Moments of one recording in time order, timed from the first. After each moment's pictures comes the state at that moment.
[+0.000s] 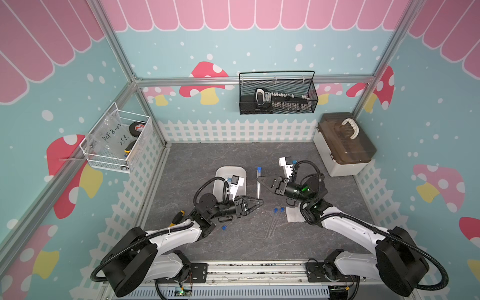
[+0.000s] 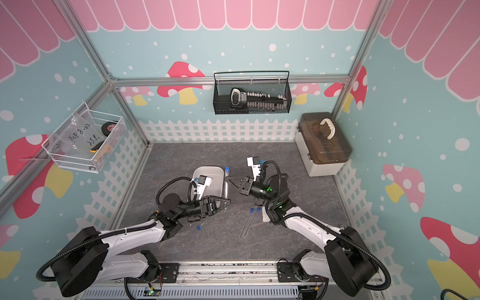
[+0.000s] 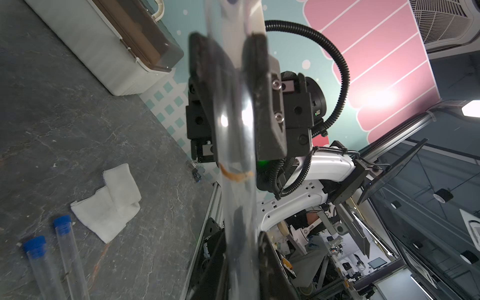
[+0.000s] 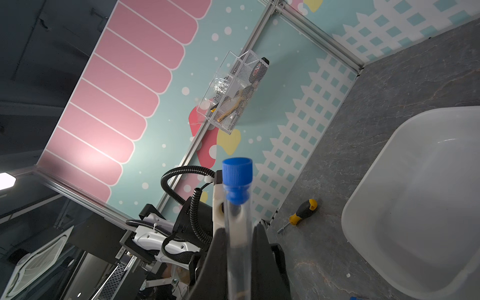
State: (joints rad) left arm -0.70 1.26 0.44 0.99 0.72 -1.05; right arm 0.58 1.25 0.63 0.83 -0.67 1.15
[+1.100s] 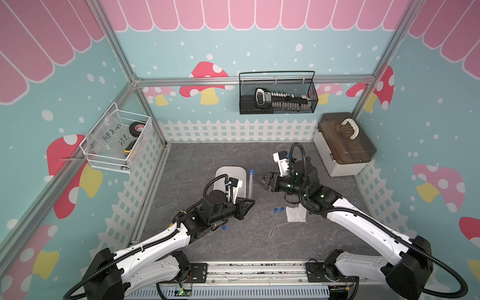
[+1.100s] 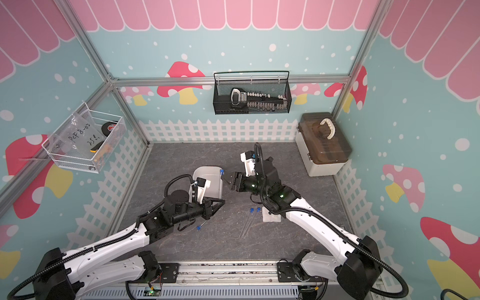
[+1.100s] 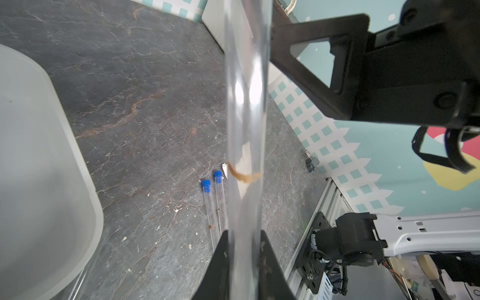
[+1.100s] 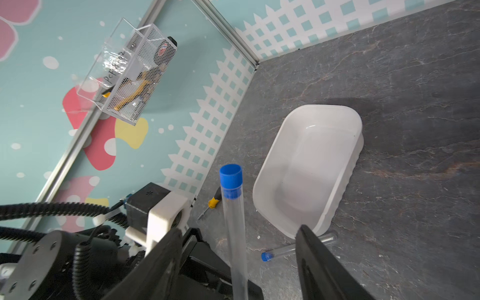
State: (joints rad) left arm -0.81 1.02 0.61 0.04 0.19 -0.61; right arm 0.69 1.23 1.02 -0.14 -0.31 0.71
